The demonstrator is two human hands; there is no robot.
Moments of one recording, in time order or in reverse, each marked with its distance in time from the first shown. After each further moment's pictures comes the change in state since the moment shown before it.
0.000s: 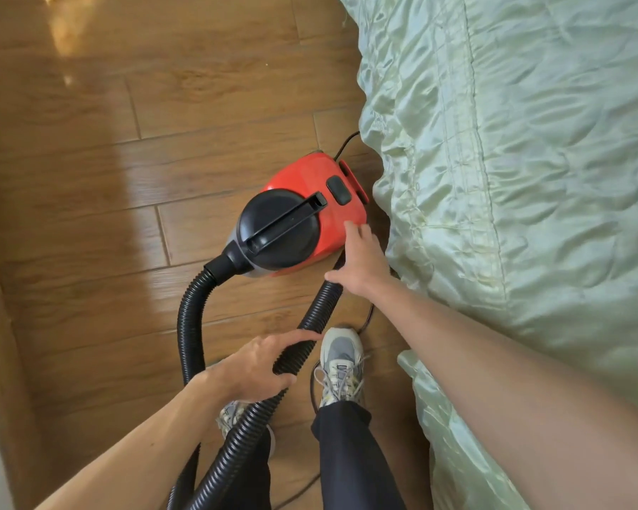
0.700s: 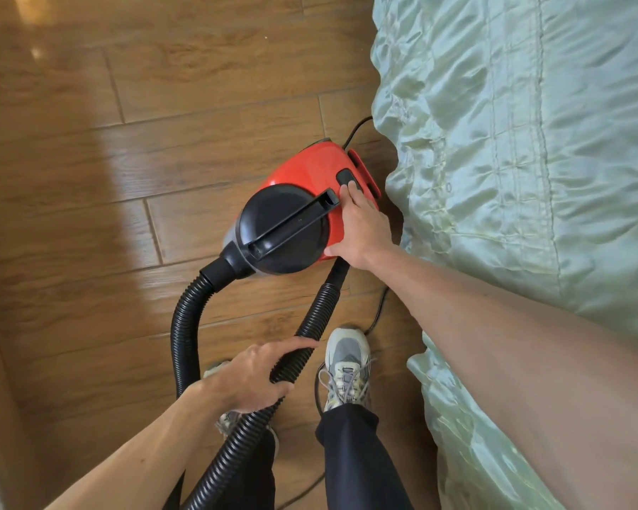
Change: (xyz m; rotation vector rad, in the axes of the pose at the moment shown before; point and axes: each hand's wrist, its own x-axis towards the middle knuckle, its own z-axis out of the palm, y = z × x) left_hand 0.021 -0.037 -0.006 -0.024 -0.079 -0.045; right_hand 0.070 -0.011 0.003 -0.172 0.010 -0.065
